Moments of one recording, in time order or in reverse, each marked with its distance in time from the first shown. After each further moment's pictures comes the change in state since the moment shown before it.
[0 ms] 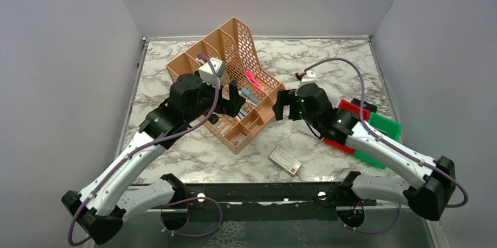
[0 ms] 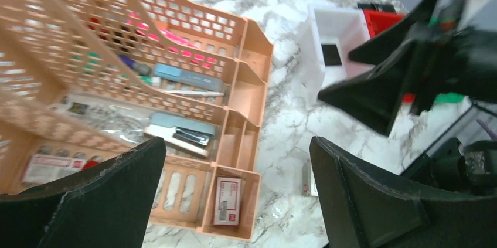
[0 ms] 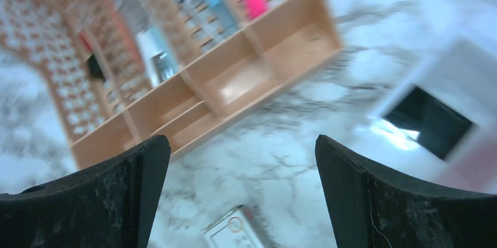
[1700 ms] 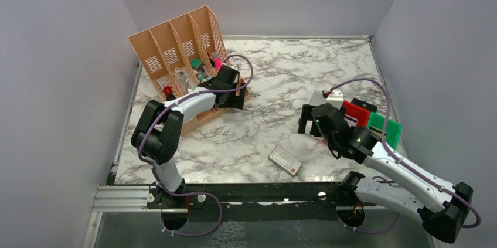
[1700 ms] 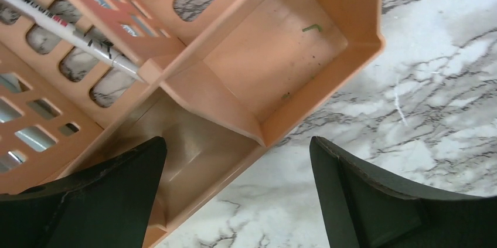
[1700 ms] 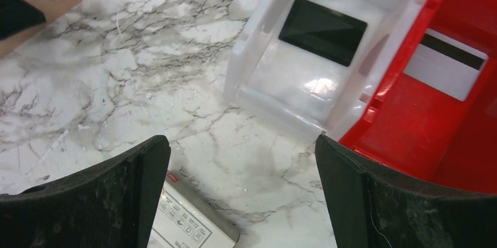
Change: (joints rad) left arm 0.160 0.835 0.059 0.137 -0.129 -0.034; right arm -0.005 -0.331 -0.202 -0.284 0.336 0.179
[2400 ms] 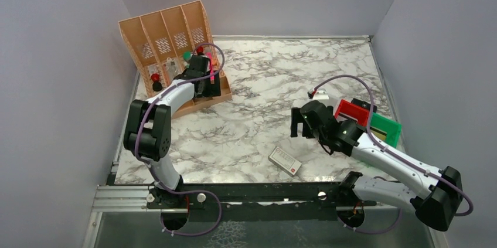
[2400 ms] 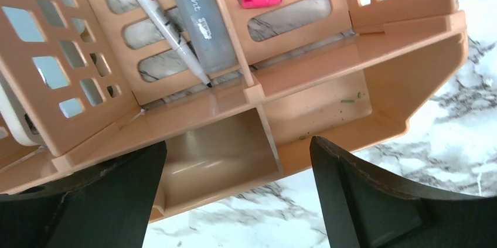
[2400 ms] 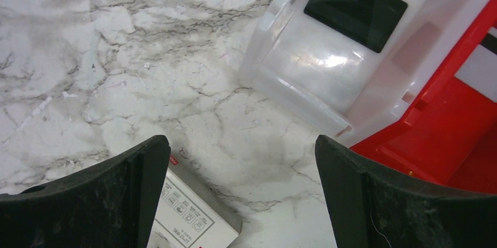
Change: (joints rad) left arm 0.265 -0.021 0.018 -0.024 0.008 0.008; right arm 0.000 0.144 0.012 0.031 -0.147 -0.035
